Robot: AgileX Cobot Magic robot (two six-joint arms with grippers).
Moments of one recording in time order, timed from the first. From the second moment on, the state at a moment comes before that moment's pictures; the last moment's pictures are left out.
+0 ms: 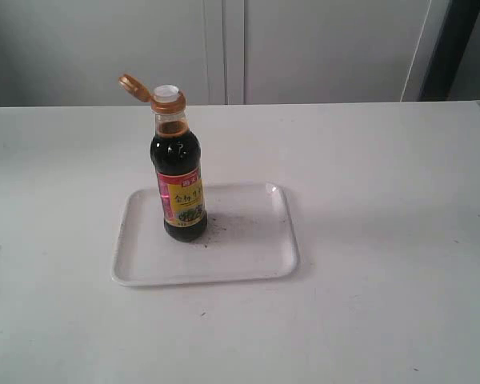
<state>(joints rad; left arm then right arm) 0.03 0.00 0.02 -0.16 0.43 0.15 0.14 0.29 -0.40 0.07 0.30 -0.15</state>
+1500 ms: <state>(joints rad) 0.03 0.00 0.02 -0.16 0.43 0.15 0.14 0.13 -0.28 -0.05 0.29 0.02</state>
